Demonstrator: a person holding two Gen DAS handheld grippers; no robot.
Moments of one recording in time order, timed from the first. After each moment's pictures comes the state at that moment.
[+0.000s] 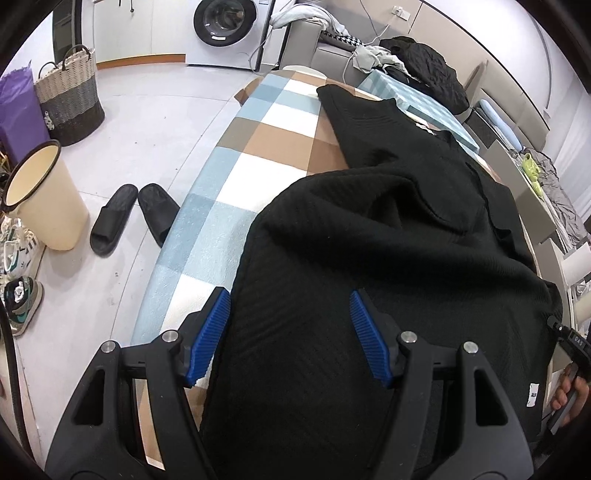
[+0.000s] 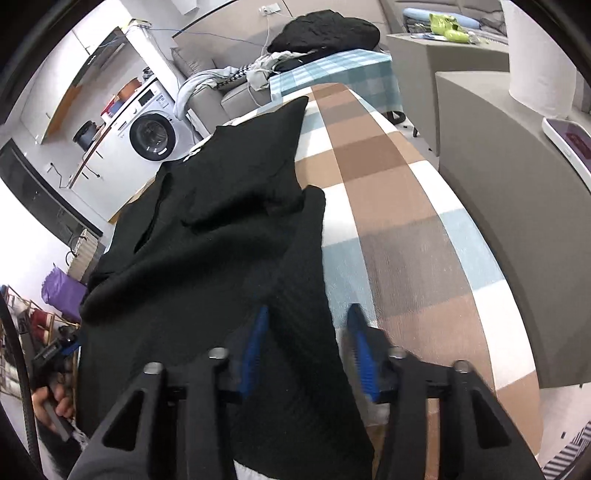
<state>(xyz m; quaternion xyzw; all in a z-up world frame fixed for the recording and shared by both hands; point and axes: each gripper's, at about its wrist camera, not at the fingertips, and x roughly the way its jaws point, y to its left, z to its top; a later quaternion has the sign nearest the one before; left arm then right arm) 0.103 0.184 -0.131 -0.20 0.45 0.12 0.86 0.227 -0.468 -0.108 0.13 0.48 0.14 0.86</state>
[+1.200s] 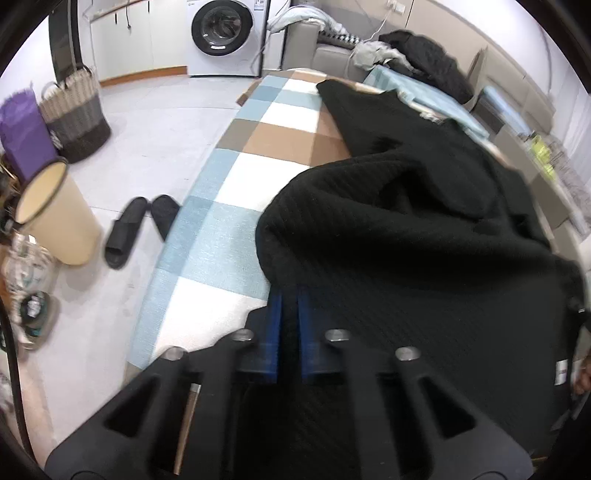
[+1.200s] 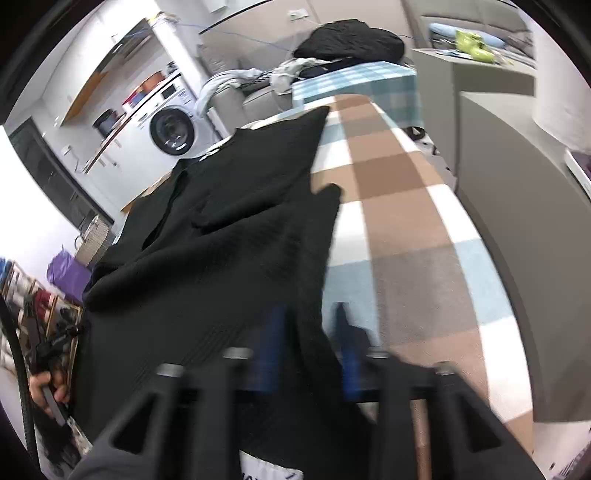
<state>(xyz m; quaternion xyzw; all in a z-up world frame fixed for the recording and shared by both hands) 0.108 0.175 -0.136 -0.17 0.44 0.13 0.87 0.237 -0.466 -0.110 0.10 0.46 0.18 0.86</state>
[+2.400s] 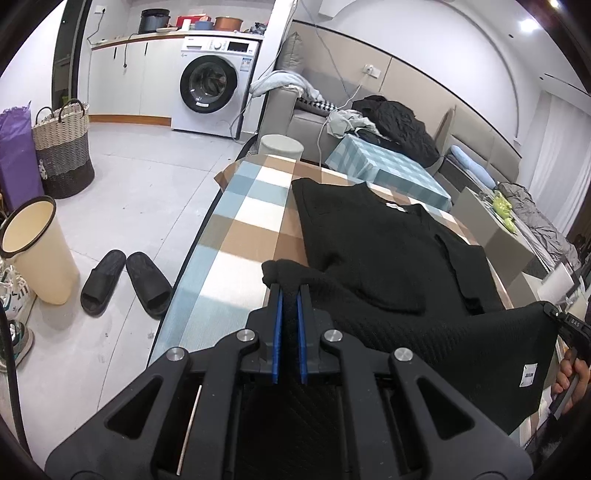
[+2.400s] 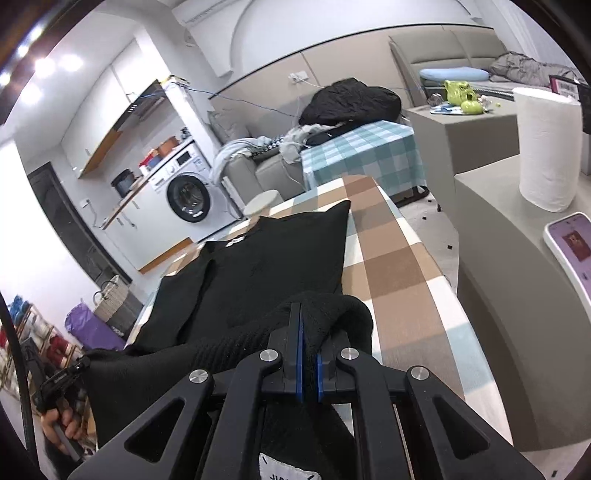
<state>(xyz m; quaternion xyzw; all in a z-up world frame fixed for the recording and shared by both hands) 0.106 0.184 -0.063 -0.18 0.32 0.10 0.92 0.246 -0.481 -0.047 0.17 0.35 0.17 0.91</state>
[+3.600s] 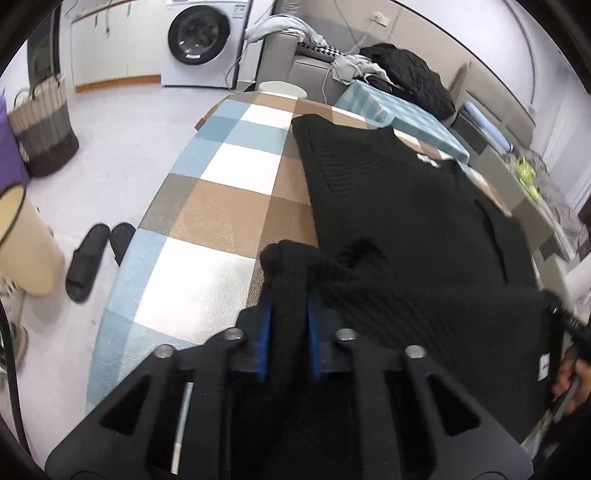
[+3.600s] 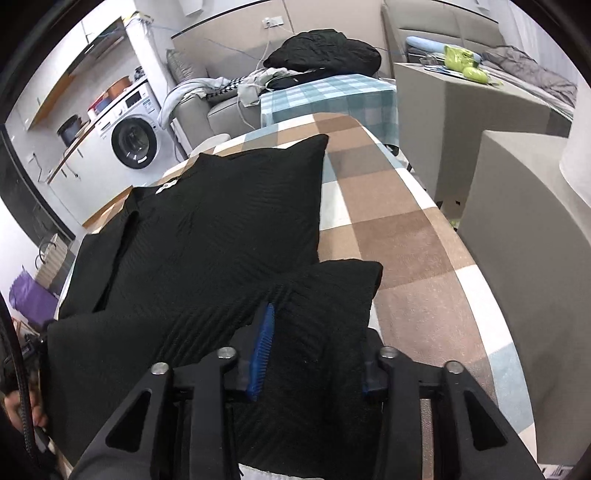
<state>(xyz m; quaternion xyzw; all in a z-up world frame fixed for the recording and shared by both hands) 0.225 0.190 -0.148 -0.17 0.42 0.09 0.89 0.321 -0.430 -0.115 0.07 0.45 0.09 0.88</state>
